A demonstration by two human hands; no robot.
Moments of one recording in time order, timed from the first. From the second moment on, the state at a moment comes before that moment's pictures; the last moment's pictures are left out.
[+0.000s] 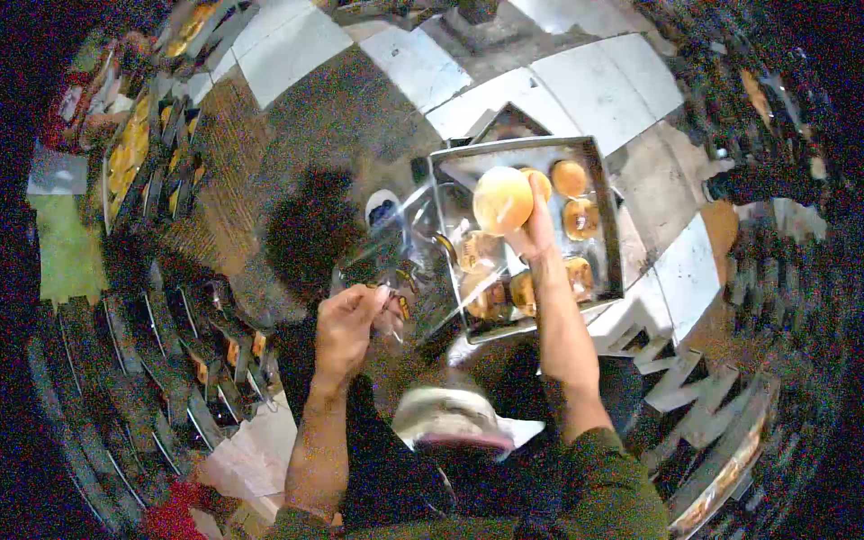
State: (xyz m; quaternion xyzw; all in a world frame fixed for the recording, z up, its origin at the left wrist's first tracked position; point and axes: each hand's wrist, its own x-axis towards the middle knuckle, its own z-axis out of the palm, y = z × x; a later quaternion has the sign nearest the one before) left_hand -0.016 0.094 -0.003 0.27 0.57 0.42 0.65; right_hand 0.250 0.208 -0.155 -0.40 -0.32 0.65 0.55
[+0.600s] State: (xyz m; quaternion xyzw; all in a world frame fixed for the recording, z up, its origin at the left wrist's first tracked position) left_hand 0.018 -0.066 0.109 0.25 0.42 0.52 0.70; right_hand 0.140 -0.129 0.100 -0.42 -0.69 0.43 0.41
